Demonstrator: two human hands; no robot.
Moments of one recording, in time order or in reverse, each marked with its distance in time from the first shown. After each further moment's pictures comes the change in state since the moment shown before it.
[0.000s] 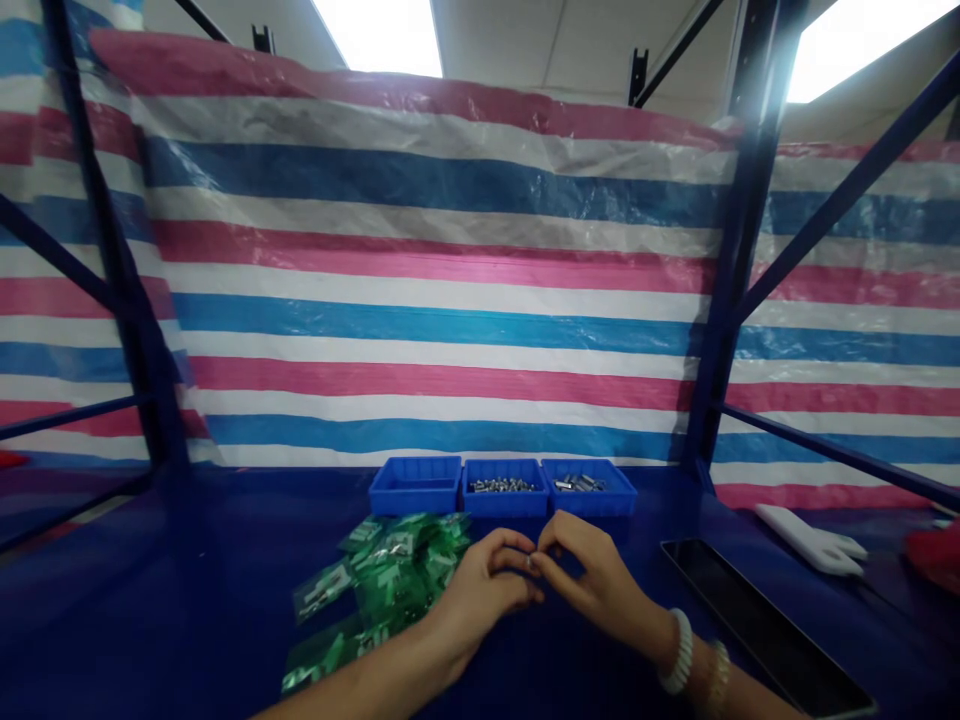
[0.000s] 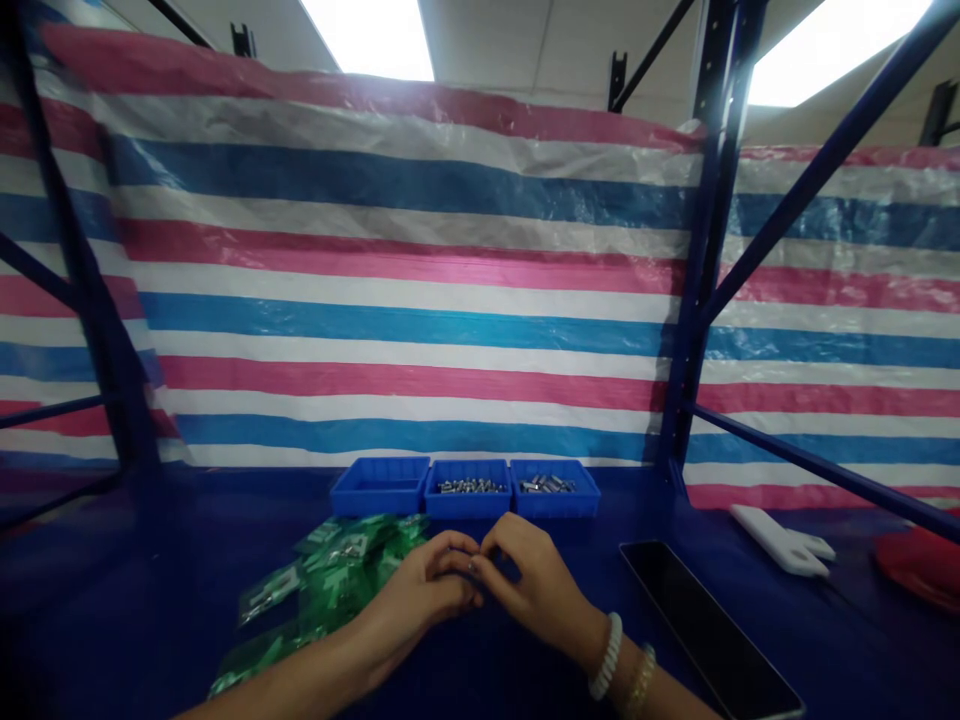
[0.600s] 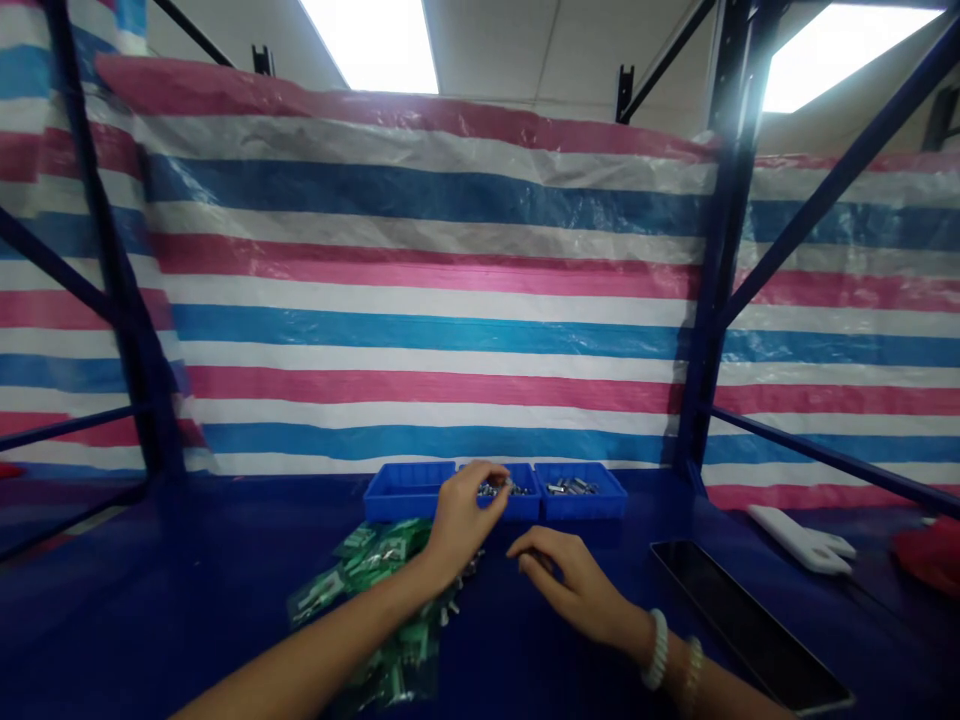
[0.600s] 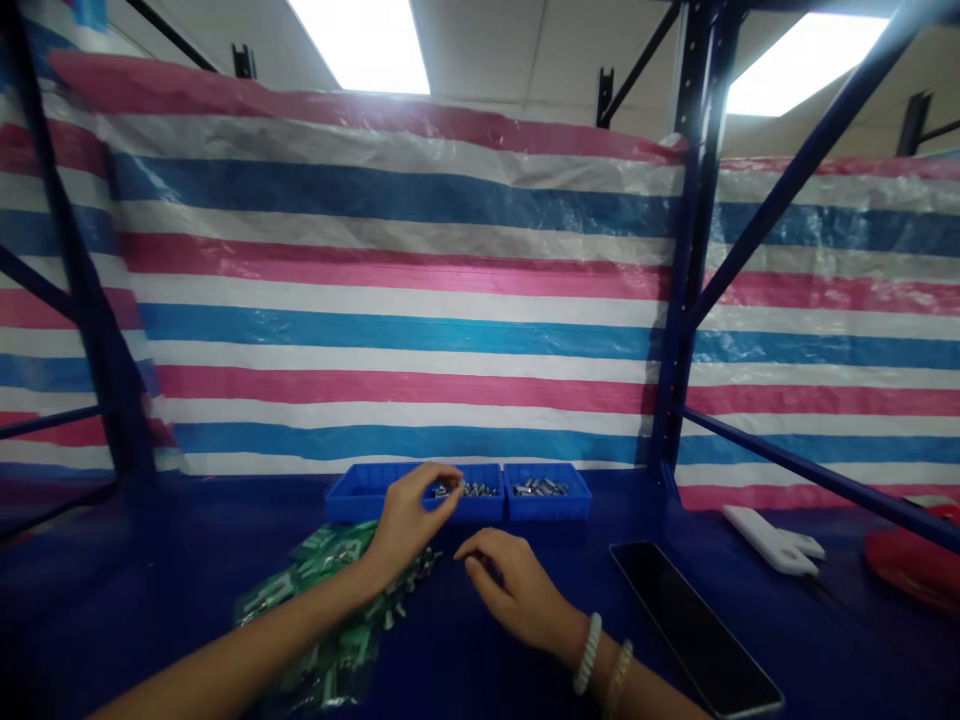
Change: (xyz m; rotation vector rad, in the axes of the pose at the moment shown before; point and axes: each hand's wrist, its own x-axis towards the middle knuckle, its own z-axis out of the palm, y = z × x) left_hand 0.050 0.038 -0.019 1.100 0.301 0.746; right_hand 0.000 0.000 0.004 0.101 -0.116 0.106
